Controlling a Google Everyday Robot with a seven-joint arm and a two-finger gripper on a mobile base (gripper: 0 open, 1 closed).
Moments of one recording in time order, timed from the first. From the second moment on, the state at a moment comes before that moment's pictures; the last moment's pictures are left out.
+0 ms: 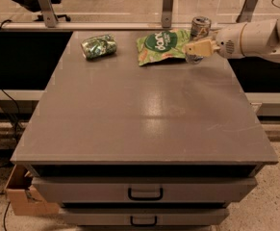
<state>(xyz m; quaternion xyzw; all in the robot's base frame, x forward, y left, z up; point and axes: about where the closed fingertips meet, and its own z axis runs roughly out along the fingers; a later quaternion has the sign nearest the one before) 0.710 -0.183 0.916 -0.35 0.76 0.20 0.51</state>
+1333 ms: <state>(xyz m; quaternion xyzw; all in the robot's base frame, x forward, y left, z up) 0.742 -0.161 0.876 -0.35 0.77 0.21 0.50</state>
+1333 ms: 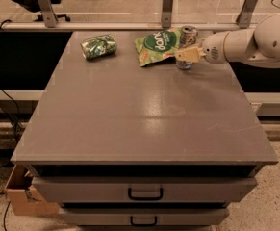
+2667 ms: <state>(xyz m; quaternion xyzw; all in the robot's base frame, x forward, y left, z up) 0.743 -0.152 0.871 -0.35 0.76 0.22 0.49</state>
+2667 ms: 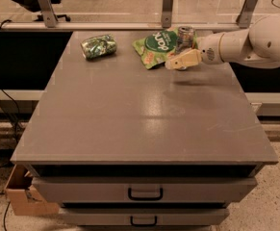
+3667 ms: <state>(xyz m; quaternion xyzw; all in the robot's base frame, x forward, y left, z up) 0.687 -0.212 0.904 -0.30 0.77 0.16 0.54</state>
